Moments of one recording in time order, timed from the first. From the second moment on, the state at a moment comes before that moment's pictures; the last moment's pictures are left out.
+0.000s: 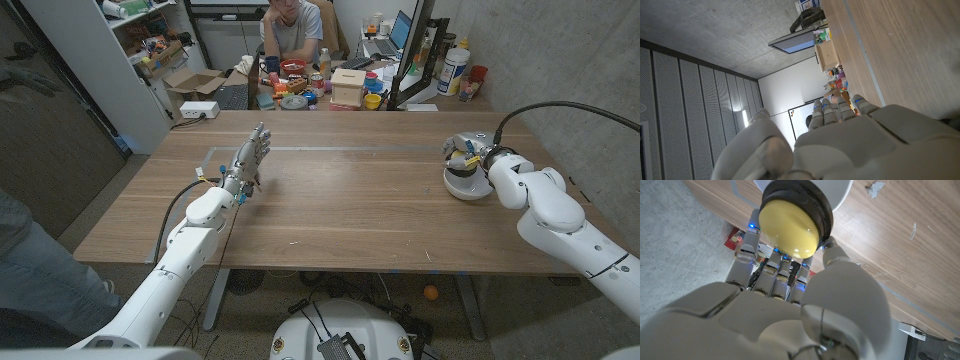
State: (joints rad) left arm 1.00 0.40 0.13 -1.50 -0.44 -0.12 -0.10; left_hand 0.30 -0.02 0.19 0.11 0.34 0.08 0.02 0.20 0.19 0.03 -0.02 0.20 0.19 -0.05 0.05 0.19 0.19 -0.11 0.09 0.21 0.18; right arm -1.13 -0.87 -0.19 -2.05 -0.91 -0.45 0.34; right_hand 0.95 0.02 0.37 -0.14 0.19 0.49 -0.13 0.38 0.39 0.47 -0.01 0.42 0.27 0.63 -0.06 0.27 0.24 0.78 0.04 0.45 0.18
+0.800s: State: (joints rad) left arm 0.98 0.40 0.14 -1.50 -0.42 -0.09 -0.10; left_hand 0.30 -0.02 0.19 0.11 0.34 0.08 0.02 0.20 0.19 0.03 -0.02 0.20 0.19 -0.05 0.05 0.19 0.19 -0.11 0.09 0.21 0.18; right arm -1.14 -0.90 -0.23 -2.00 -0.83 -0.54 0.27; right_hand 0.94 0.03 0.37 -0.14 0.19 0.49 -0.13 0.38 0.40 0.47 0.00 0.42 0.27 0.64 -0.06 0.27 0.24 0.78 0.04 0.45 0.18
